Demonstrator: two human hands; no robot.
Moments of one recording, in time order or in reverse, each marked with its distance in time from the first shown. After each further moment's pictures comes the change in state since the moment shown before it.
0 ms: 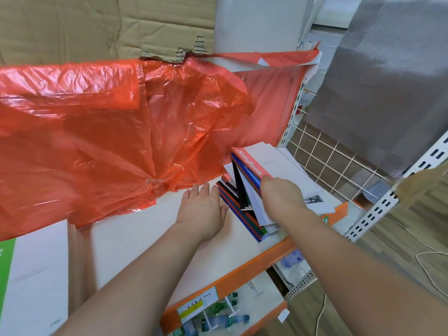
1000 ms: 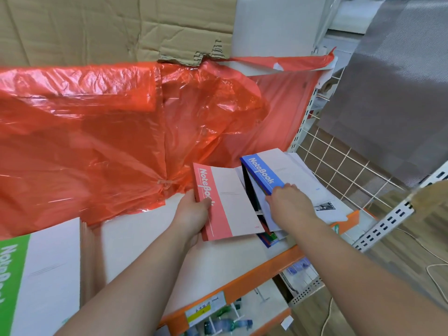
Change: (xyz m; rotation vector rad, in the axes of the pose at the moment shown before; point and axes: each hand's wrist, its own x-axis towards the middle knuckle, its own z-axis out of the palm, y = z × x) left_hand -0.001 -0.025 0.005 -1.517 0.109 -0.504; right_hand 0.011 0.002 0.026 0.024 -0.032 0.035
